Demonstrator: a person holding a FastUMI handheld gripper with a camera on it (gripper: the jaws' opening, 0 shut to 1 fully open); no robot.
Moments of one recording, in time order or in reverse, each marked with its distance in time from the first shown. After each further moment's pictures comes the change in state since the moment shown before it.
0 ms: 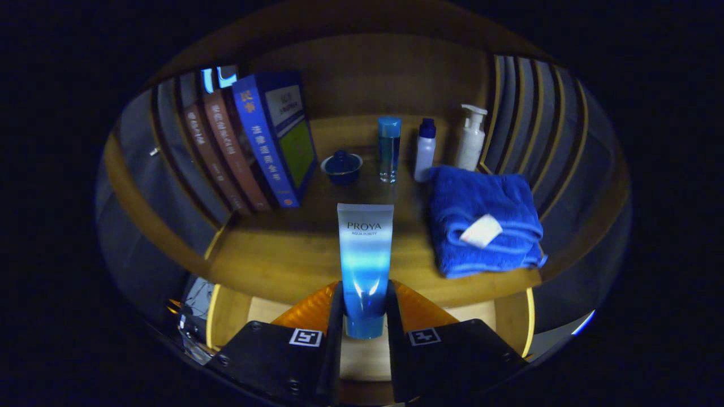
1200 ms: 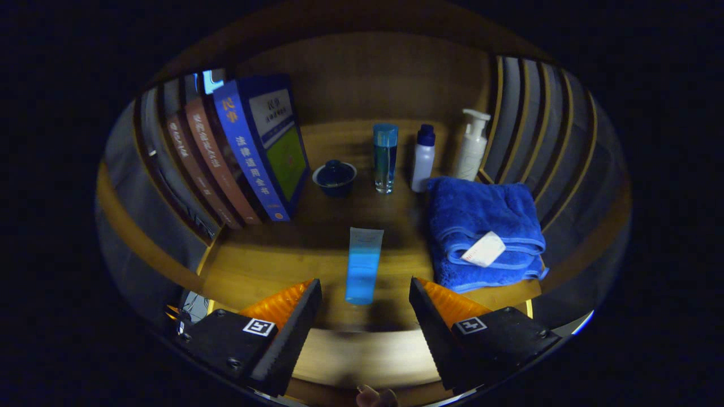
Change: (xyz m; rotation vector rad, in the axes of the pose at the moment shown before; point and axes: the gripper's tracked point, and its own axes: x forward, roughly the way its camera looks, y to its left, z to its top) arm -0.023 0.004 0.008 0.026 -0.096 0.006
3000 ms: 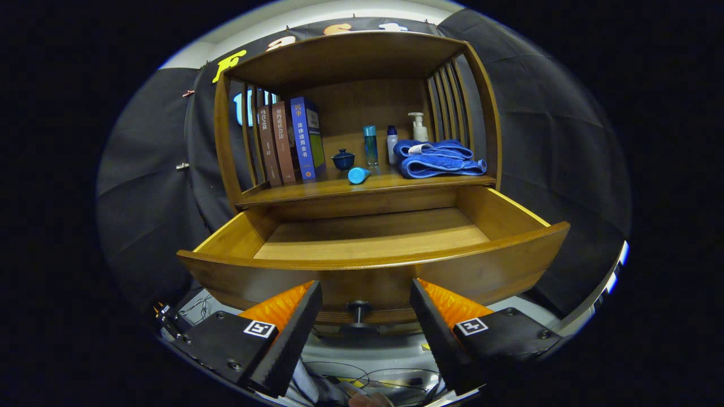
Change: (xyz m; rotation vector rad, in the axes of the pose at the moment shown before) arm -0.097 -0.013 -0.238 0.076 -0.326 0.009
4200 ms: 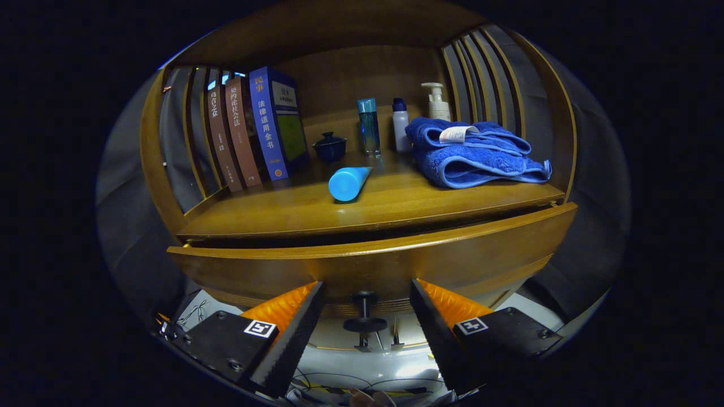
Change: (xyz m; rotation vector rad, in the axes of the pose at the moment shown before) arm 0.156 0.008 0.042 0.016 0.104 0.004
